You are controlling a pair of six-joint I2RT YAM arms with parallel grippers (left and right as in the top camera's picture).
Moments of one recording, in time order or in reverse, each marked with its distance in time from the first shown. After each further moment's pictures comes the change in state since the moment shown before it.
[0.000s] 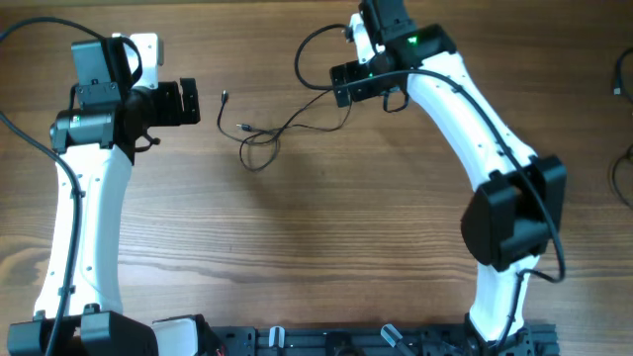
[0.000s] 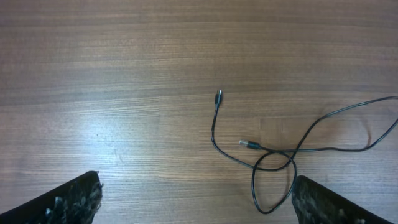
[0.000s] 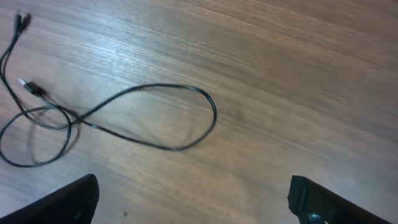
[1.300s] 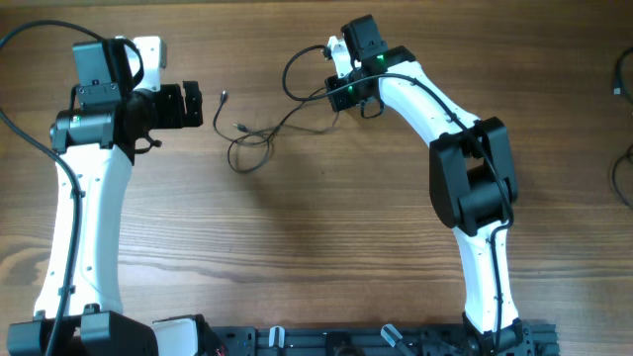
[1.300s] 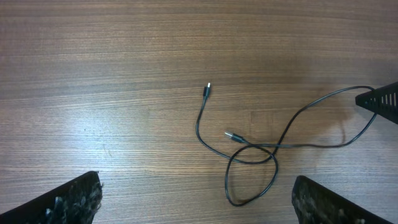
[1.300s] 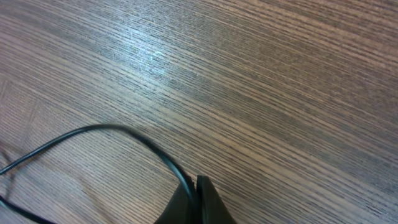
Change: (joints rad) left arm 0.000 0.000 0.000 -0.025 0.035 -0.004; right arm -0.001 0.275 0.000 0.278 -0.137 -0.023
